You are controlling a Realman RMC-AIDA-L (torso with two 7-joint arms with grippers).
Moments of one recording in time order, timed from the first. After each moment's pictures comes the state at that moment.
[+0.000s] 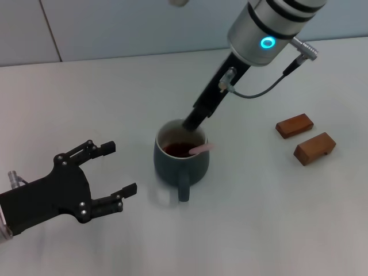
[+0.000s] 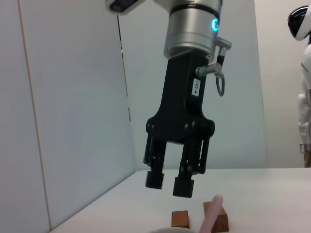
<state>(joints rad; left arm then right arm) -0.51 -2.07 0.15 0.33 2.30 1.73 -0.62 1.03 2.09 -1.33 -1.18 -2.59 -1.64 2.63</state>
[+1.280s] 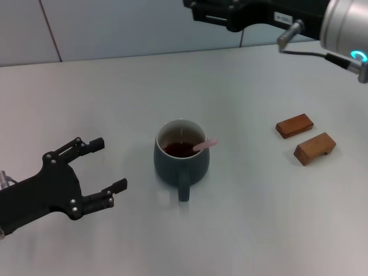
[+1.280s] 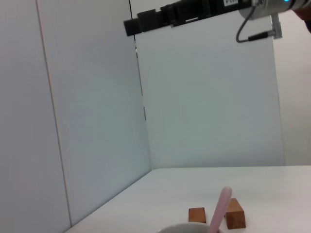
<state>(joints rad) -0.49 -2.06 0.14 0.34 2.28 1.73 -0.60 0.11 2.09 -1.60 -1.89 -2.00 -0.72 2.23</state>
